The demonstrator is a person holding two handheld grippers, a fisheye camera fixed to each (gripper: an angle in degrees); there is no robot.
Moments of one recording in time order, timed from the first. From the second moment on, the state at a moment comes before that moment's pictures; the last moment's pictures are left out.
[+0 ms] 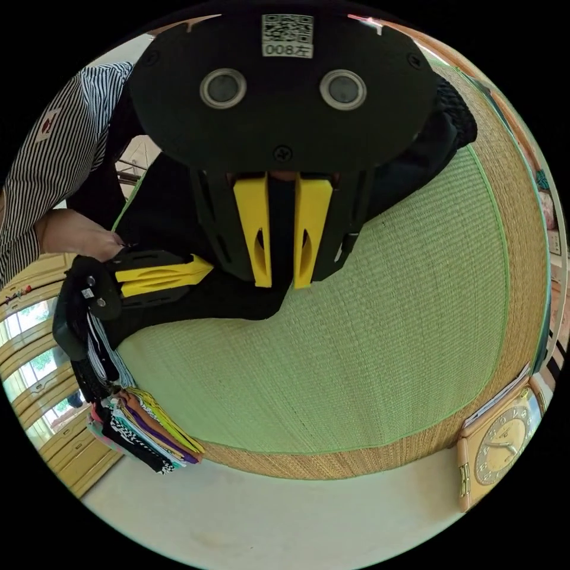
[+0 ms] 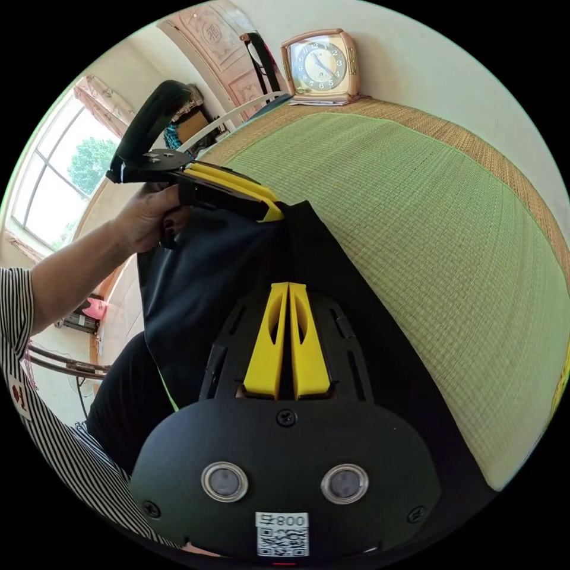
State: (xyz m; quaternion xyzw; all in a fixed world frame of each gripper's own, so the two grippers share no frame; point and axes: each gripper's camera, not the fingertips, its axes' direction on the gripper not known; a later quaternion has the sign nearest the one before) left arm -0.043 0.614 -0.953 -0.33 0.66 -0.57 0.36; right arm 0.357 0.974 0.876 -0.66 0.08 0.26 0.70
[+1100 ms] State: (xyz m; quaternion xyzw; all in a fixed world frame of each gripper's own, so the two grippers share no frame) left arm -0.139 0.564 -0.916 -0.36 0.63 -0.62 0.30; right arm 0.256 1.021 0.791 -0.66 -0.01 0.30 0.69
